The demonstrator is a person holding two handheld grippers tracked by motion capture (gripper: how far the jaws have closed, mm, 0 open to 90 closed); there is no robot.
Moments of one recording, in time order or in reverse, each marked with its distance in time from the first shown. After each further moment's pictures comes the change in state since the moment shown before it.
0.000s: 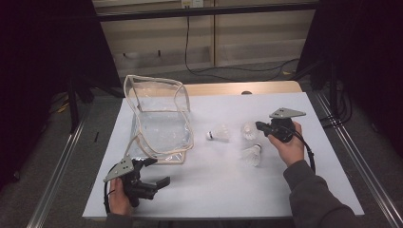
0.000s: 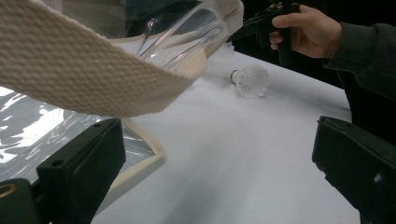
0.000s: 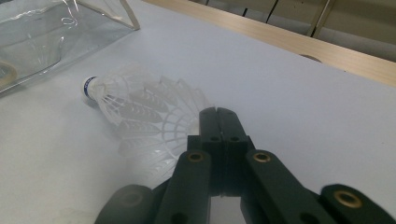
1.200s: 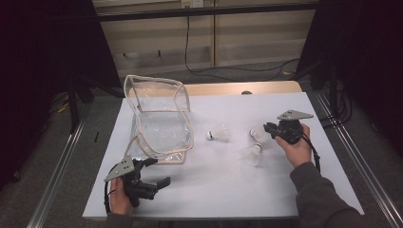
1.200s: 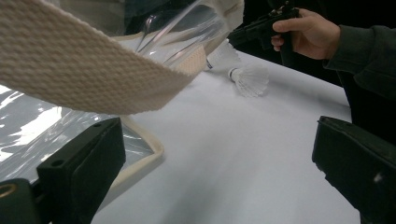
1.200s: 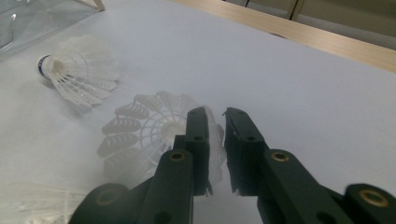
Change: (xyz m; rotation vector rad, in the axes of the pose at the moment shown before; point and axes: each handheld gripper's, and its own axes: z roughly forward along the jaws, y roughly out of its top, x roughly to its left) left arm 0.000 -0.001 0.001 0.007 -0.002 0.002; right arm -0.019 -0.016 -0.008 0.036 -0.086 0.014
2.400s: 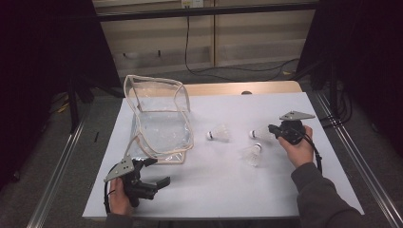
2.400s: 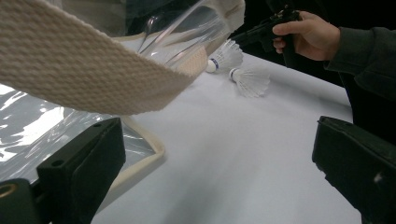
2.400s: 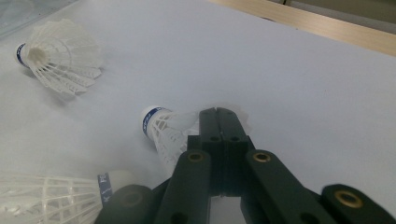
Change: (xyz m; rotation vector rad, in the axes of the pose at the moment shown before) left arm 0.000 0.000 -0.001 0.000 0.005 0.002; right arm -0.006 -0.006 -0.001 0.041 -0.021 0.024
